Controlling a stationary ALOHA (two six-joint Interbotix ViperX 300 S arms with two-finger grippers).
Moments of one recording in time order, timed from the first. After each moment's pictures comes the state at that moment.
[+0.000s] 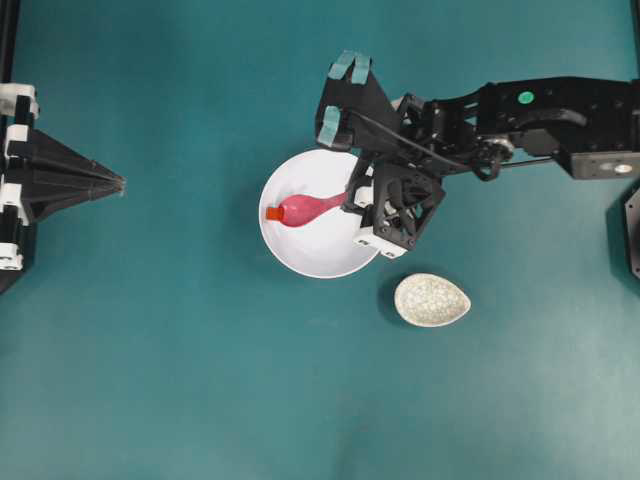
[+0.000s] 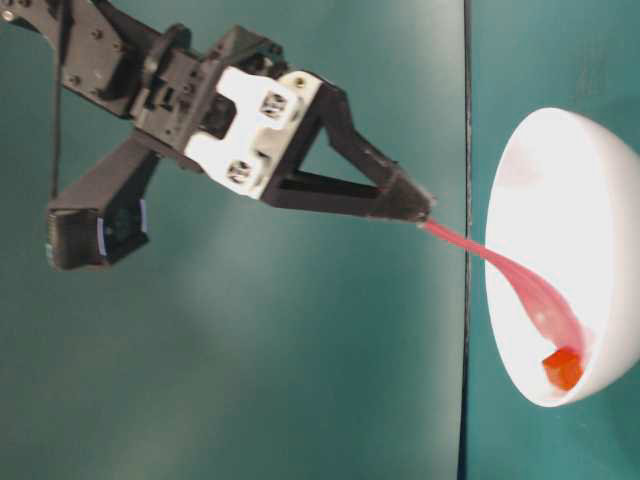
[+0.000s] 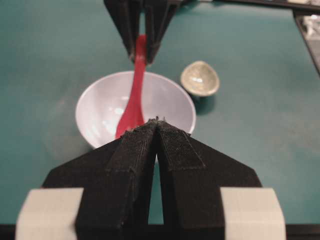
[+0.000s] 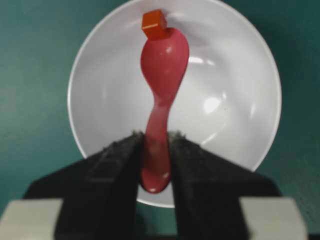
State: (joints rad) left arm 0.01 -1.02 1.14 0.01 0.03 -0.08; right arm -0.10 -0.01 0.37 0.19 0.66 0.12
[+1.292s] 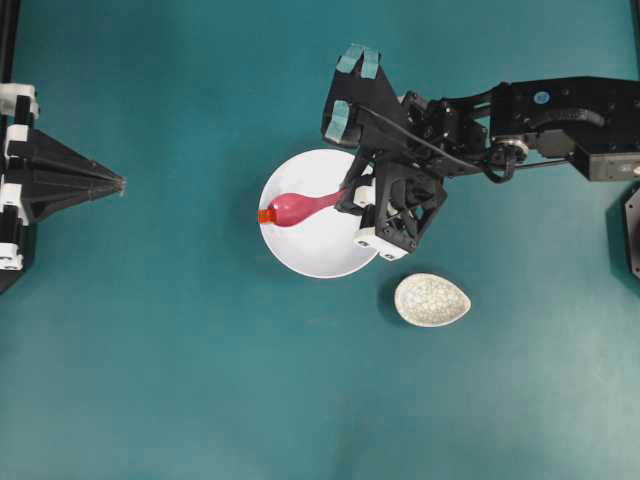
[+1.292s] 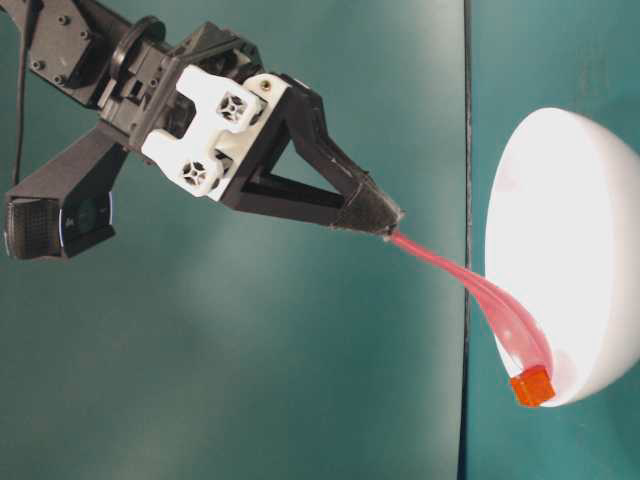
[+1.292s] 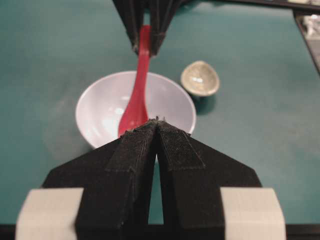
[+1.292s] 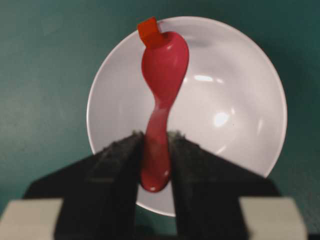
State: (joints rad) left arm 0.02 -1.02 1.14 0.01 0.03 -0.08; right arm -0.09 -0.04 0.37 0.20 0.60 0.12
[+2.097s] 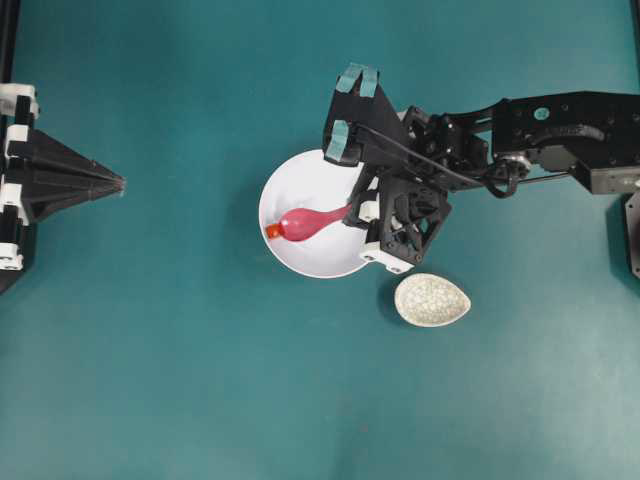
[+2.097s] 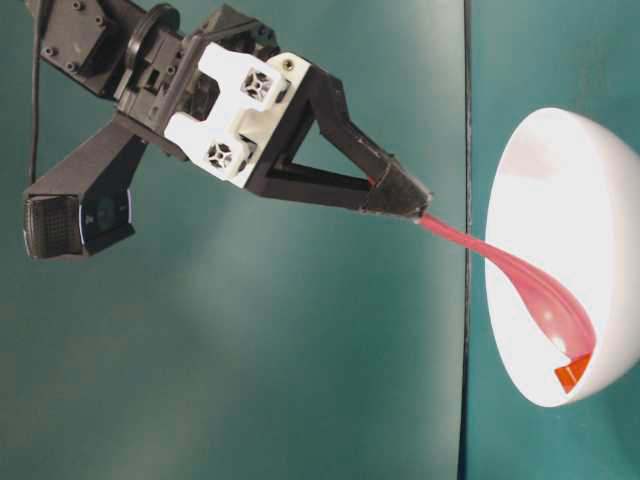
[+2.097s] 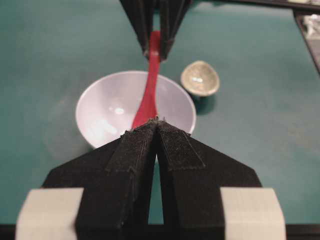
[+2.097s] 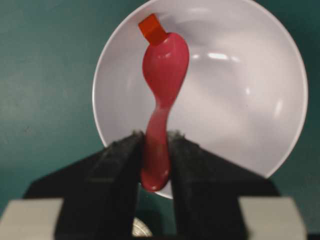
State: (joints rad) left arm 0.02 -1.02 1.14 0.01 0.03 -0.08; right arm -0.06 -0.04 0.41 0.20 0.54 0.12
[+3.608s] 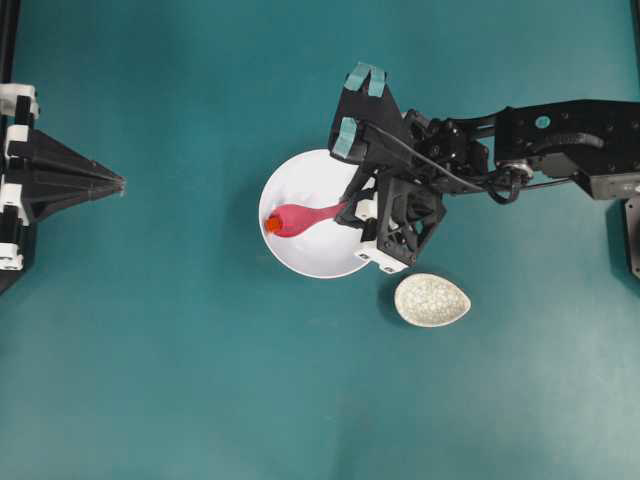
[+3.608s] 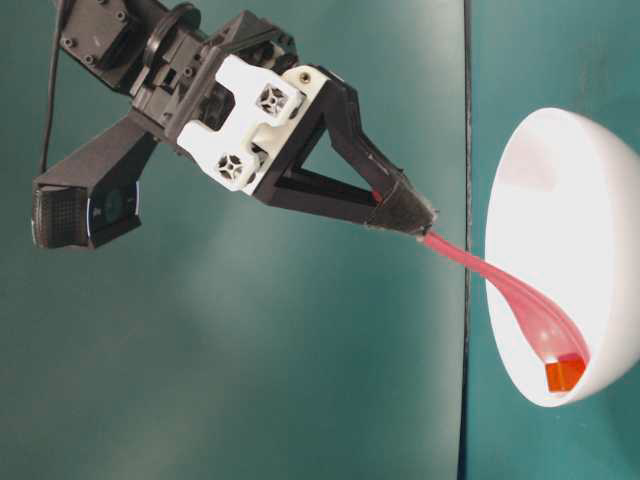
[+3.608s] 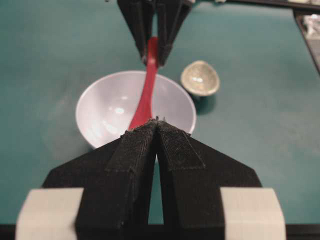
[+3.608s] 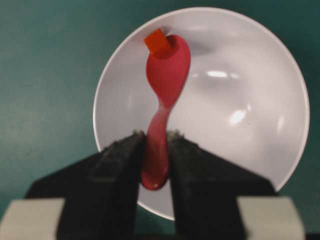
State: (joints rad) left arm 0.02 -1.02 1.14 0.01 0.03 -0.08; right arm -0.06 -0.04 0.45 0.20 0.41 0.15
